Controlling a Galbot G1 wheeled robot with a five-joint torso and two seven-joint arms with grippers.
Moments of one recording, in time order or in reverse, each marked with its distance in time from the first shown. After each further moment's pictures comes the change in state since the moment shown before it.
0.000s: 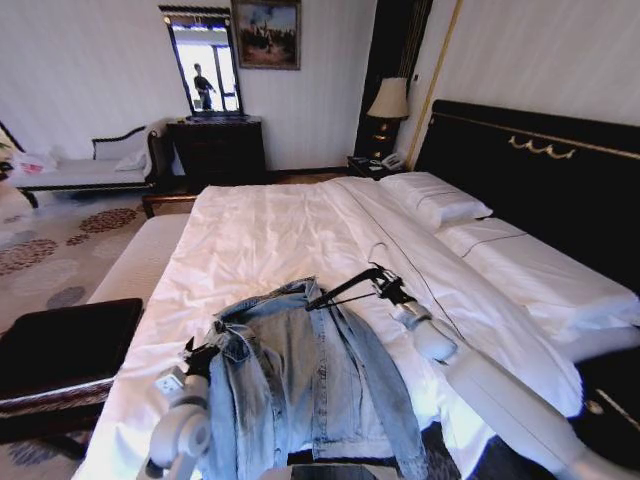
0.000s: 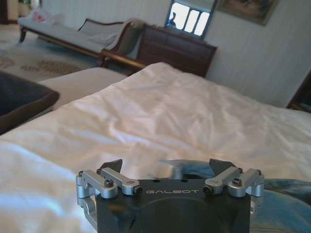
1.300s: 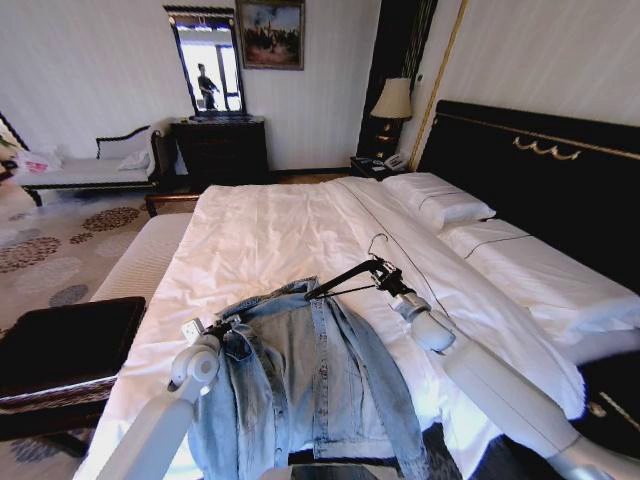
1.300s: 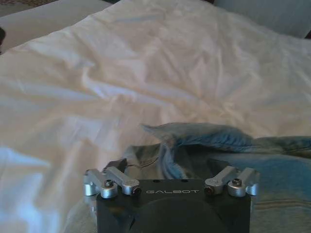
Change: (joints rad) left arm -0.396 0.193 0.210 0.286 -0.353 0.216 -0.226; right arm 0.033 0.001 0.009 -0.012 0.038 -0.011 0.008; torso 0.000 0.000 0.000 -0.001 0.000
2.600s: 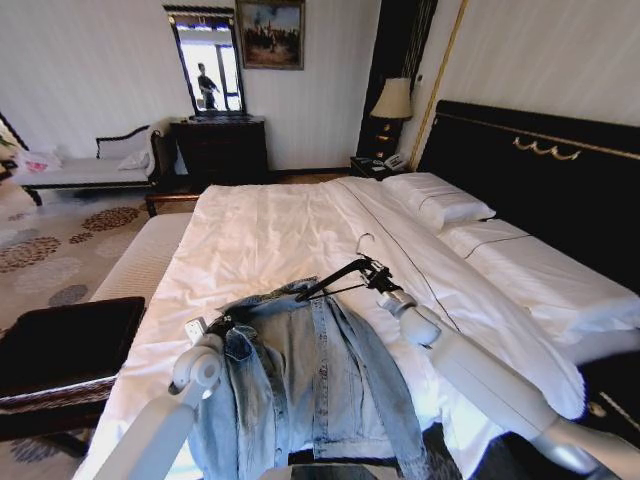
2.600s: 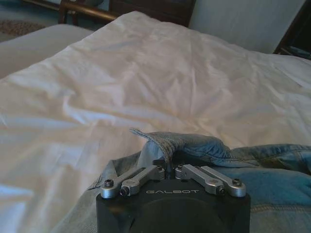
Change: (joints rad) left arm 0.047 0.034 0.013 -0.102 0.085 -0.040 0.058; right arm 0.166 0.027 -0.196 -0.065 -0.002 -0.030 0.010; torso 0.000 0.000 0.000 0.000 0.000
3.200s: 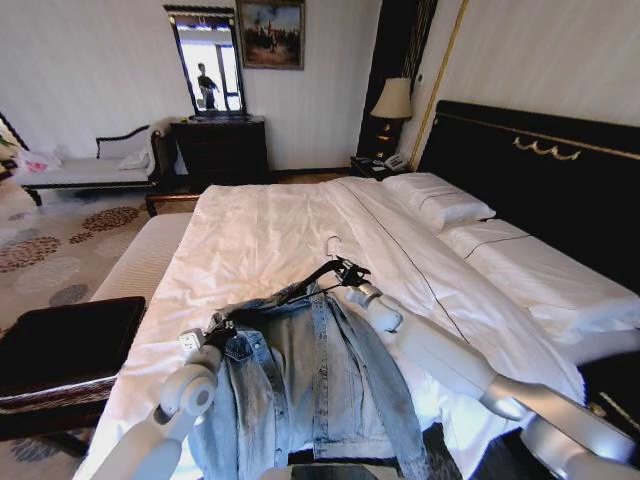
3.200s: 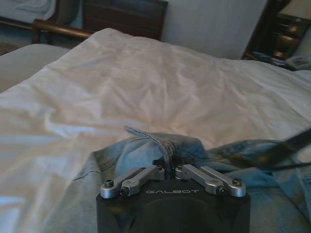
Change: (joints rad) left arm 0.115 0.043 0.008 -0.166 0.077 -0.007 0.049; right arm 0.220 0.162 -0.246 -0.204 -0.051 -0.074 -0.009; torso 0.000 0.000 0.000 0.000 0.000
